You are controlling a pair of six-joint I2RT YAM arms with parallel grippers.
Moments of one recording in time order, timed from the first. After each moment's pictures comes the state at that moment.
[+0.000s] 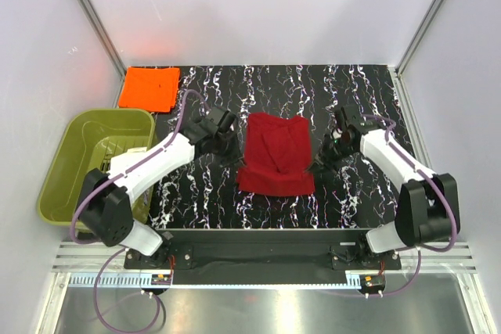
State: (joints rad) left arm -0.65 1.47 1.15 -0.72 0.15 -0.88; right arm 0.24 1.43 0.99 -0.84 -0.47 0.80
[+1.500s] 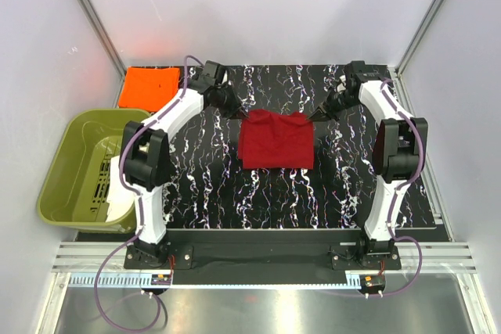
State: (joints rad) left arm -0.37 2.00 1.67 -0.60 0.37 -0.77; right arm 0.05 2.04 1.70 -0.89 -0.64 0.67
